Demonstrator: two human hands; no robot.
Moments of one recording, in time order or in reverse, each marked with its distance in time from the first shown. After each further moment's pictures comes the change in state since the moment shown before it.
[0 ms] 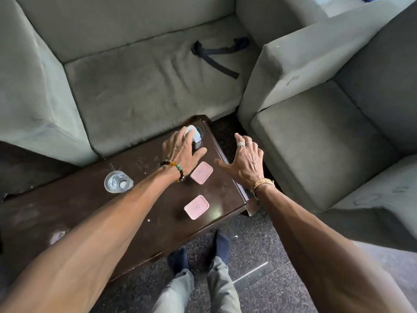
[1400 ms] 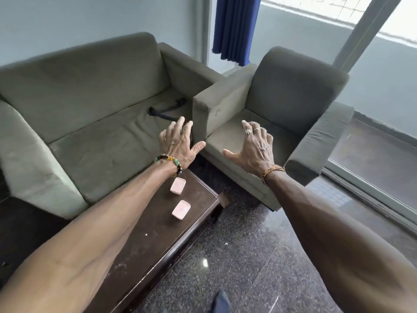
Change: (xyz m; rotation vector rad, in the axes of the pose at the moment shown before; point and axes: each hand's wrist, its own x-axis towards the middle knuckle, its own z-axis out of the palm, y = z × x) left_hand -0.193 0.124 -0.184 0.123 0.278 0.442; right_hand -0.262 -0.011 -0.212 -0.104 0.500 0.136
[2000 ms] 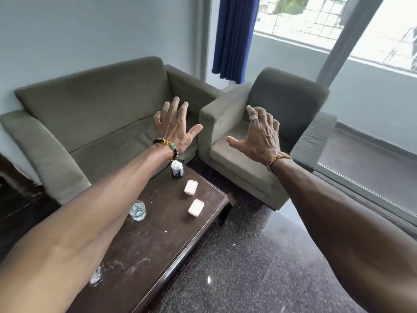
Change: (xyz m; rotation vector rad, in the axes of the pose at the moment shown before) left_hand -0.060 -0.076 -0.127 -0.103 0.168 0.044; right_hand -0.067 -0.117 -0.087 -0.026 0.199 -0.027
